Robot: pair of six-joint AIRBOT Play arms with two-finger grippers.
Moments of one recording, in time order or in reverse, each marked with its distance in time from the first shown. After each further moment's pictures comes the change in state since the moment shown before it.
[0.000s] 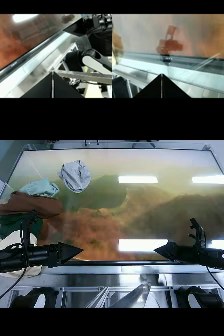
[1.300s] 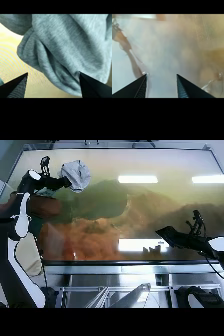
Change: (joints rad) left arm -0.014 -1.671 1.569 0.671 0.603 -0.200; right arm 0.000 -0.267 0.005 0.023 -0.425 -0.117
